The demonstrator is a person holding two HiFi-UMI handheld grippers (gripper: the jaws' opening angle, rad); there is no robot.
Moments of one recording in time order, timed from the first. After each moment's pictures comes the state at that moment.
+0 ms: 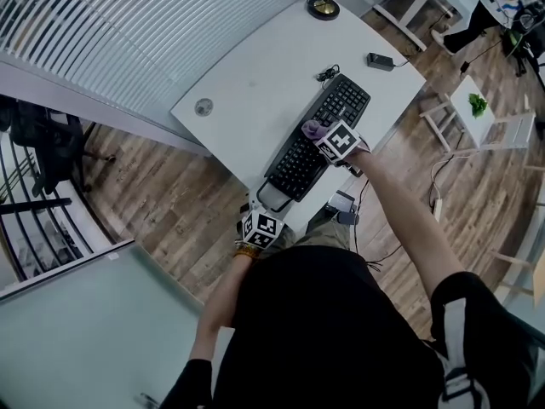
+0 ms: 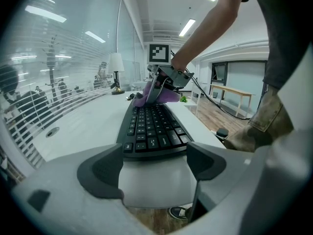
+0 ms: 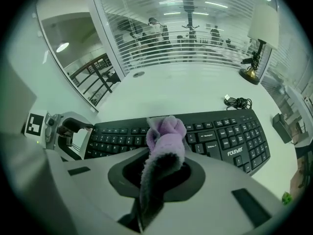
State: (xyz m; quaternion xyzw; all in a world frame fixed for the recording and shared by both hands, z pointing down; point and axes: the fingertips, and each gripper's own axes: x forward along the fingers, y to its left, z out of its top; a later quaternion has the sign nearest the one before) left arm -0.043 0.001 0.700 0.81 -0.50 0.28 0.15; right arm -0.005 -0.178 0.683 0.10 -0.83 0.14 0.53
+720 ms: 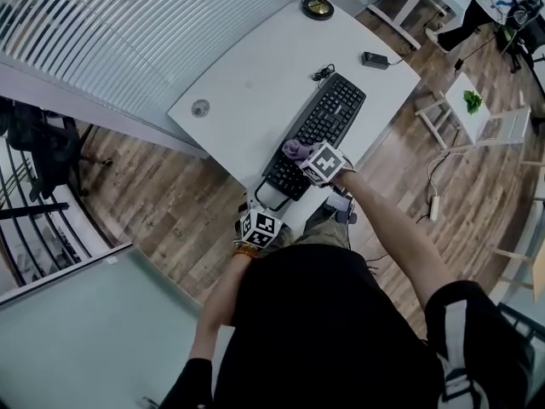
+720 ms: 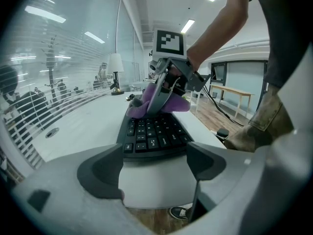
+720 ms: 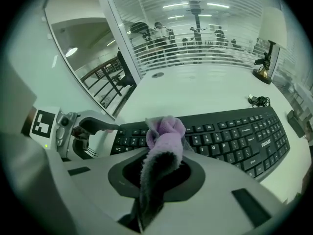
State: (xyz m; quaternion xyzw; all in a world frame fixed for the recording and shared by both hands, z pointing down) left arm -0.043 0.001 0.700 0.81 -0.50 0.28 0.15; right arm -0.032 -0.101 0.681 0.06 -0.85 0.15 0.50
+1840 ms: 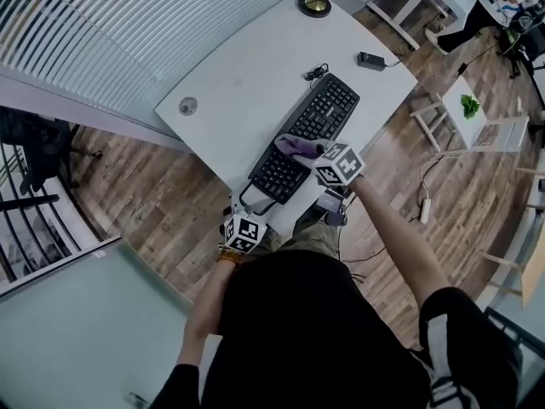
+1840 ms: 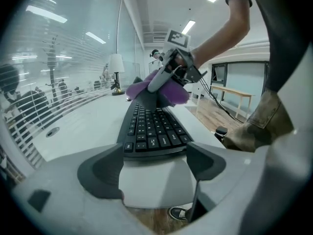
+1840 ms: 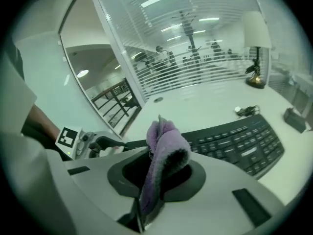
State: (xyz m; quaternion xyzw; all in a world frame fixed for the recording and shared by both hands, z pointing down) left arm -0.043 0.002 0.698 0.81 -0.50 0.27 0.15; right arm -0.016 -0.127 0.631 0.03 -0.90 0.19 0.38
